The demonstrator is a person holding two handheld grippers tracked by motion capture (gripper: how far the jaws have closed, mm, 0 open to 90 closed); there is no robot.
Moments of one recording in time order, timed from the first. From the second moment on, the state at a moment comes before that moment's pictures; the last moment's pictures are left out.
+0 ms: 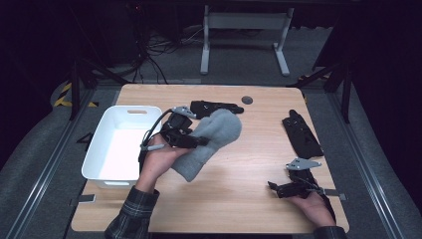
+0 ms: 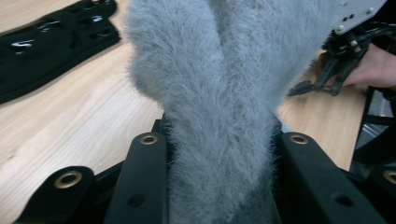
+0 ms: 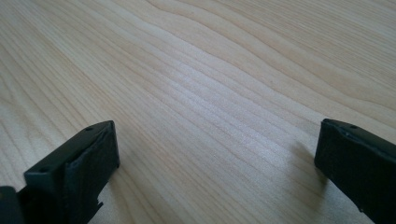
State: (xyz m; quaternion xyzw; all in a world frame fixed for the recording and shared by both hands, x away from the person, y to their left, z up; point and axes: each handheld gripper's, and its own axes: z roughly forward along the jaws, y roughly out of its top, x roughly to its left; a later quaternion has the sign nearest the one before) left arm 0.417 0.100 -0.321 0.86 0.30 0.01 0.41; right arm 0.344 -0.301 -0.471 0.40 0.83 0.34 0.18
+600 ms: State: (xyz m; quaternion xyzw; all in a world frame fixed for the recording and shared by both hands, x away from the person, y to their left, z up) left arm 0.421 0.162 -0.302 0.83 0.35 0.04 0.42; right arm 0.344 -0.301 -0.471 0.40 0.83 0.34 0.18
